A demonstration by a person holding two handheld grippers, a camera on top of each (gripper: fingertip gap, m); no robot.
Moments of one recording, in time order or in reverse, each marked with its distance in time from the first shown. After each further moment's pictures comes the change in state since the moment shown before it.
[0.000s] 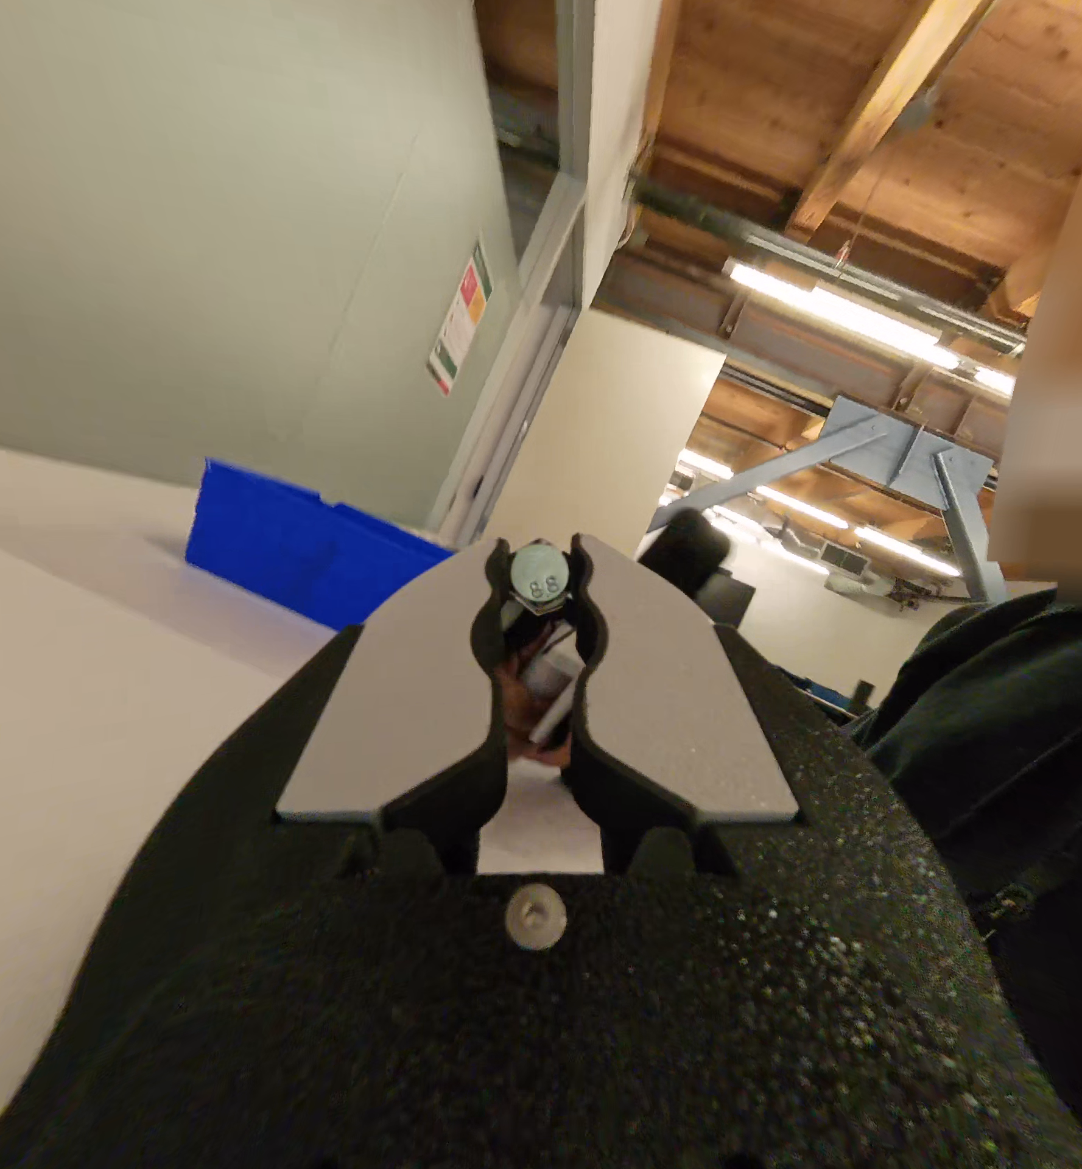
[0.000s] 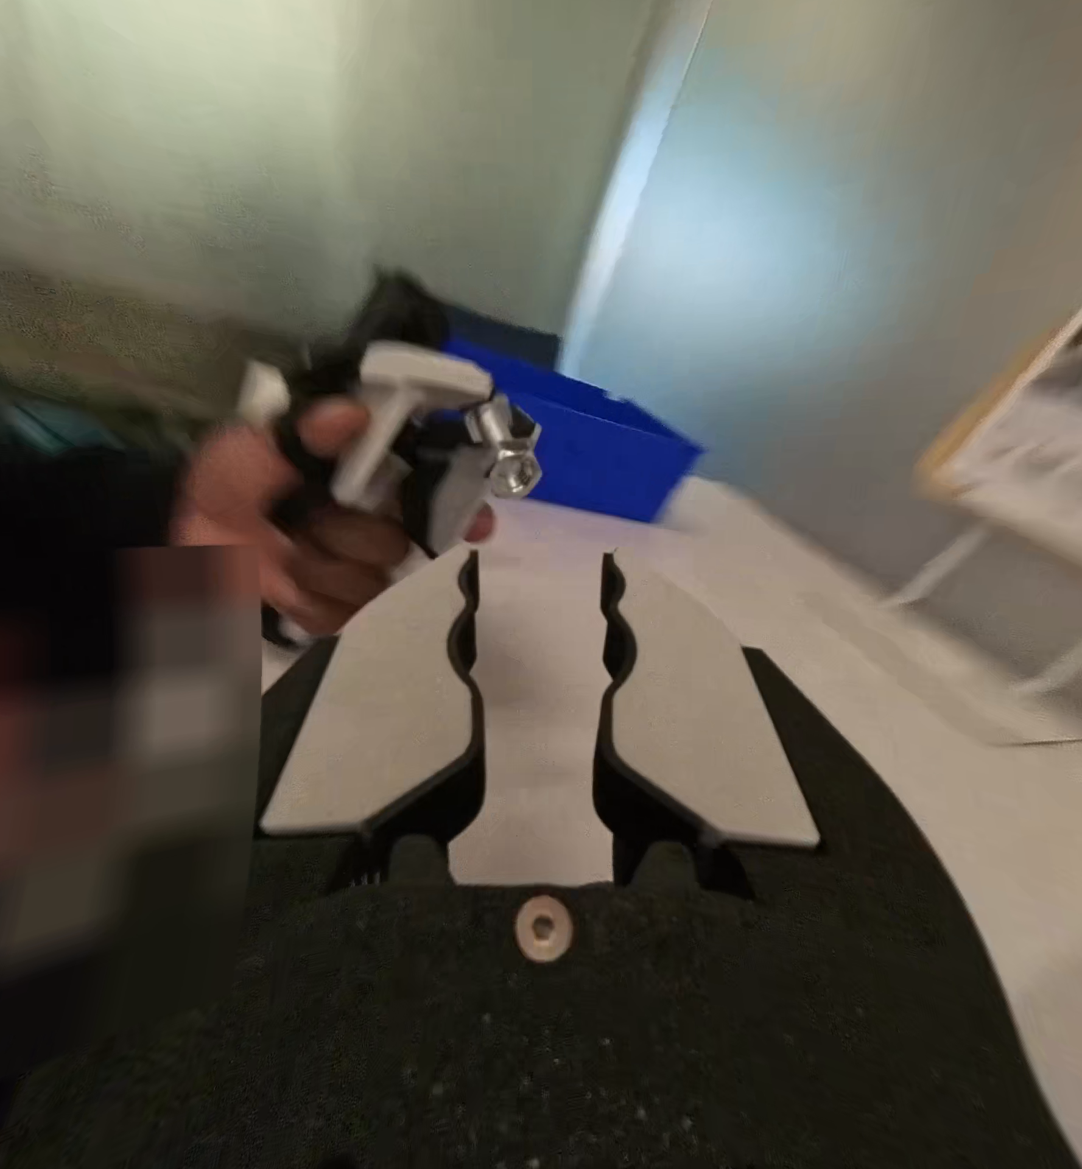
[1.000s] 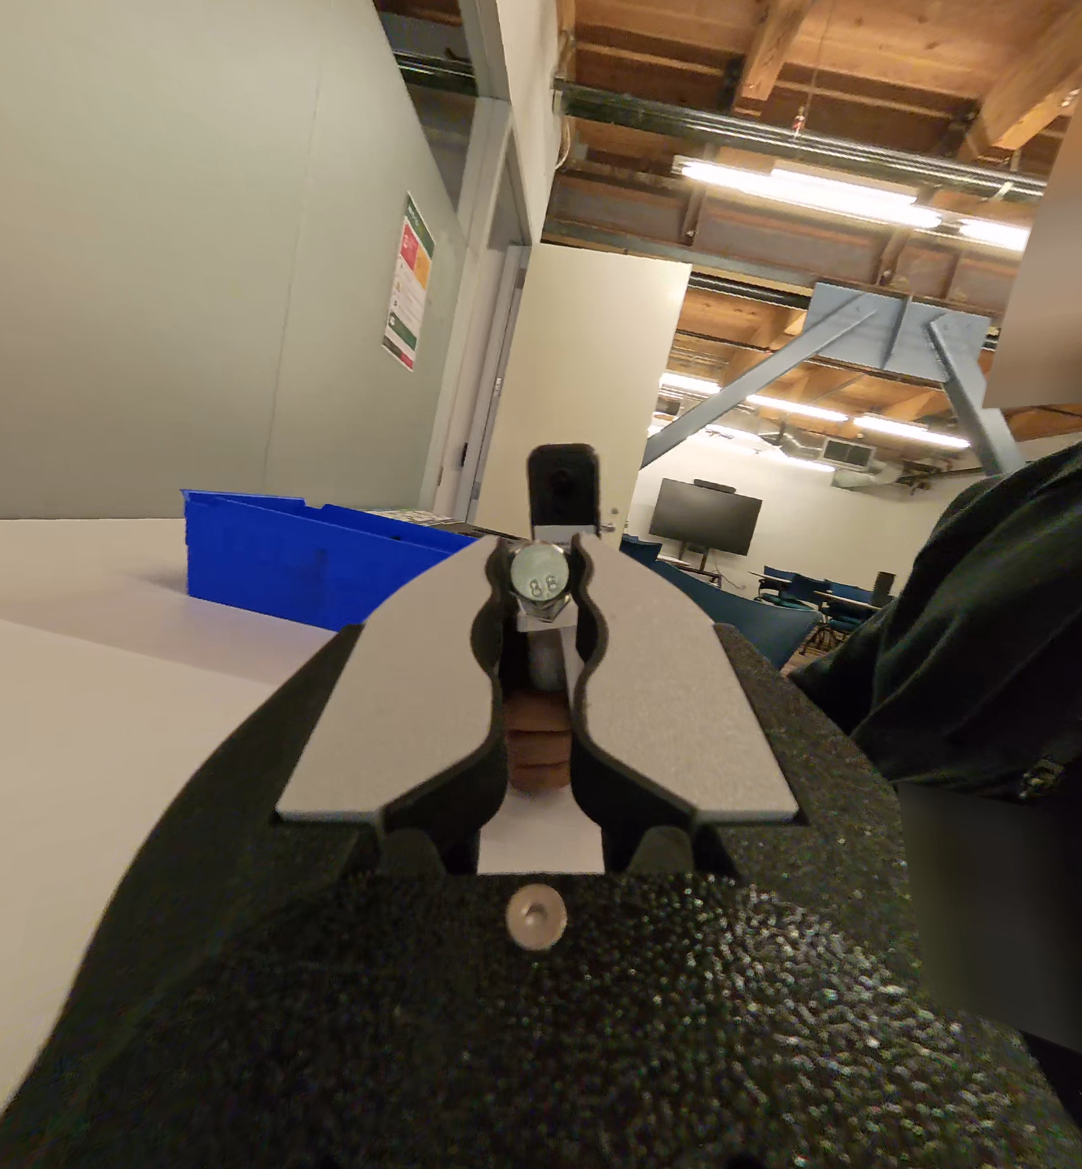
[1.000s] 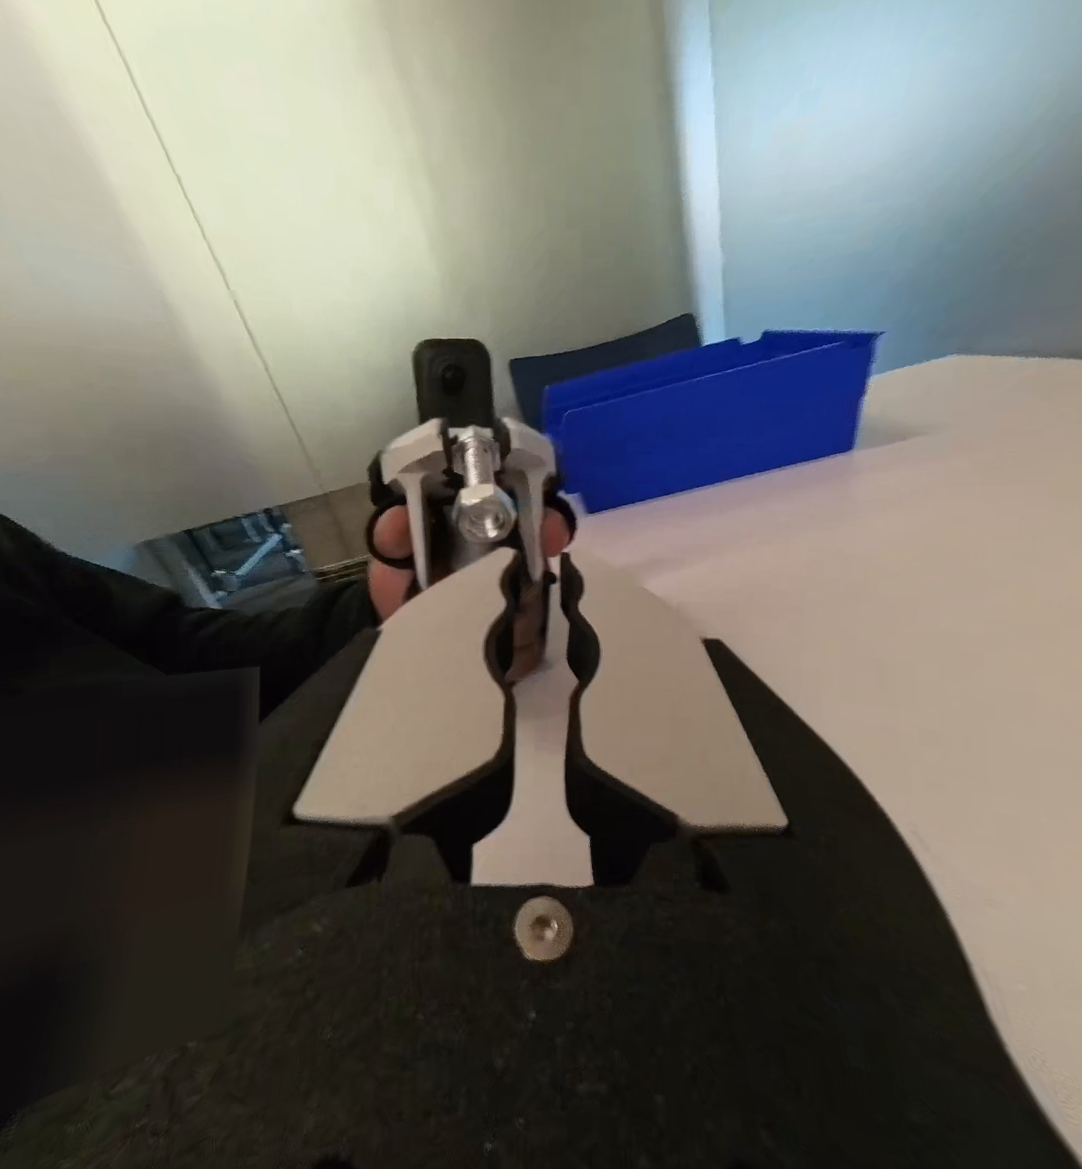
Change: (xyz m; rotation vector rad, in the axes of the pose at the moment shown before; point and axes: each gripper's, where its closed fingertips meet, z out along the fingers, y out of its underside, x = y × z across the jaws) left arm 0.009 0.005 -0.003 -0.095 0.086 0.171; right arm -0.005 0.007 0.015 0.026 -0.184 0.511
